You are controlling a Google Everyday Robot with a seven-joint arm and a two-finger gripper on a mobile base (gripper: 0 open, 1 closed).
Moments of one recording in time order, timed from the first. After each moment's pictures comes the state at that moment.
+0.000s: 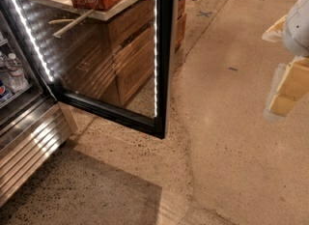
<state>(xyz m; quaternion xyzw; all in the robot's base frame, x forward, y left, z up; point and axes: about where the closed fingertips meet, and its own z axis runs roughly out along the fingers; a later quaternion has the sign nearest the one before) 0.438 -0.217 0.976 -0.60 0.78 -0.03 0.16</state>
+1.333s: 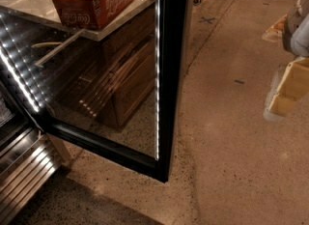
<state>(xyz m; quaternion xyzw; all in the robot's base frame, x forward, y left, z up) 0.438 -0.217 0.976 -0.60 0.78 -0.03 0.16</state>
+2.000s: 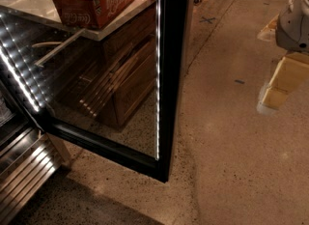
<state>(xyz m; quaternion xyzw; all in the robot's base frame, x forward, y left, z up) 0.452 -0.216 0.971 -0.59 0.79 -0.02 0.15</state>
